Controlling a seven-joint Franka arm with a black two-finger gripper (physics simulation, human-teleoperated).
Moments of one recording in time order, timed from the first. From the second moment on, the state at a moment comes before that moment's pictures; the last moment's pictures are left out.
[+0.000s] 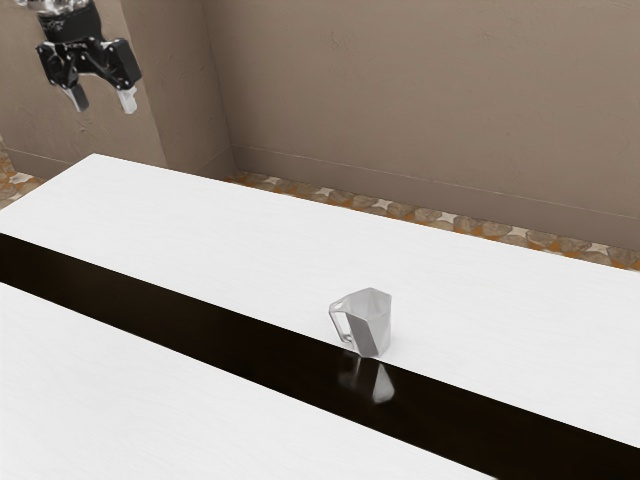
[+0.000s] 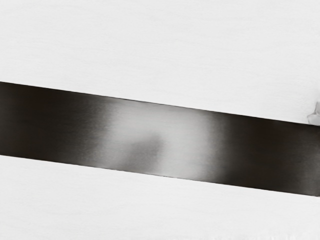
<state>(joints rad) 0.01 0.03 0.20 -1.32 -0.05 1.40 0.07</state>
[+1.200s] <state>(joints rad) 0.01 0.32 -0.30 -1.76 0.05 2.07 0.49</state>
